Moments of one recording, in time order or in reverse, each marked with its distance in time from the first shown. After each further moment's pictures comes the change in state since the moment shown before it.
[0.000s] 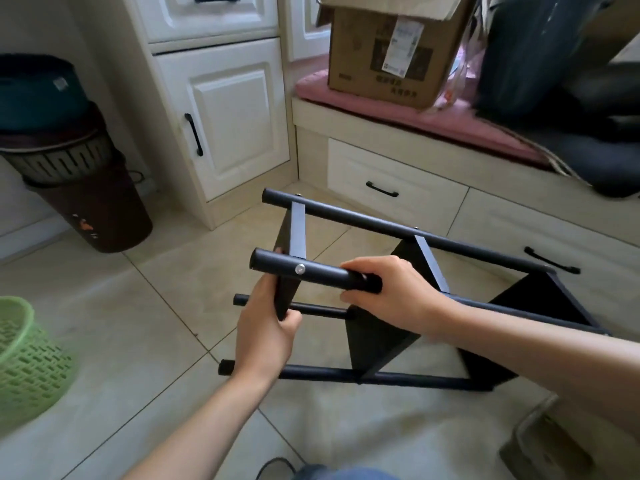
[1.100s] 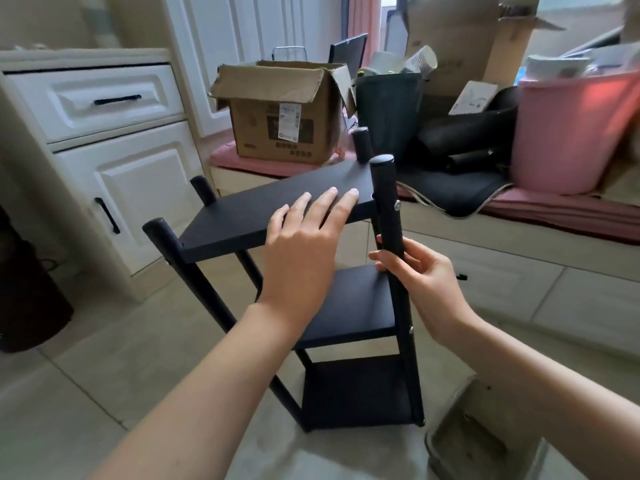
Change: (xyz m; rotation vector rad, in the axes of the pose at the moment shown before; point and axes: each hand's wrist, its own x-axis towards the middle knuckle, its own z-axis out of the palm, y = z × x) left_hand 0.006 0.242 0.085 0.534 0.200 0.904; right_hand -0.111 0.062 -0.144 0.821 0.676 0.152
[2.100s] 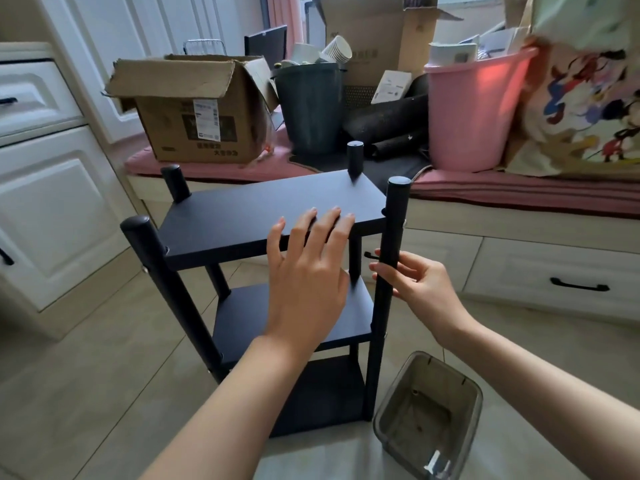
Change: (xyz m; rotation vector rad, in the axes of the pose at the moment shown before) left_hand -0.012 0.094 0.059 -0.101 0.034 0.165; right_hand -0.019 0.026 -0.113 -0.144 0.103 0.016
